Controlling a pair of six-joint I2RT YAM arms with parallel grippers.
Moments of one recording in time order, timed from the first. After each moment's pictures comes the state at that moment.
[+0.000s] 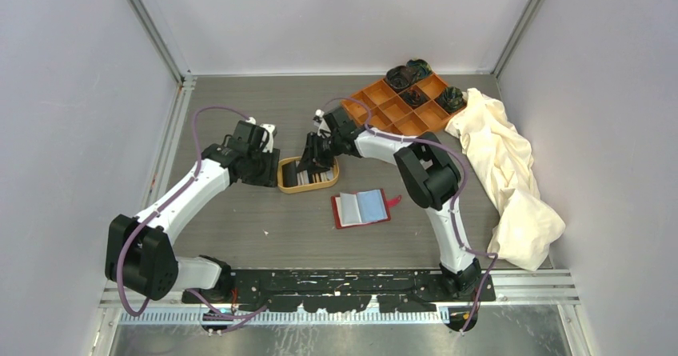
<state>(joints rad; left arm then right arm) -0.37 1.32 0.98 -0.69 0.02 -0.20 0.65 2.20 1.54 -0.19 -0.62 0.74</state>
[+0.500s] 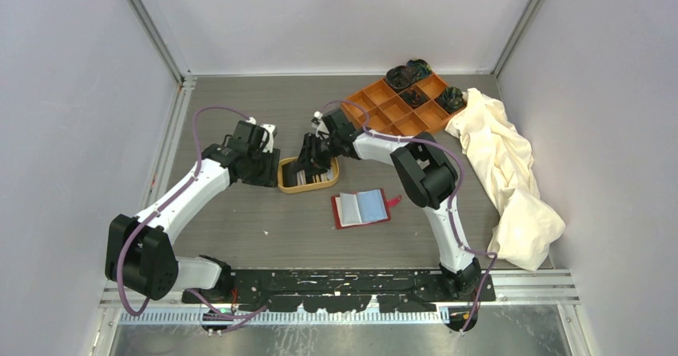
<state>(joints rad) -0.37 1.32 0.98 -0.69 0.02 -0.20 0.65 2.23 1.54 -0.11 -0.69 0.82</state>
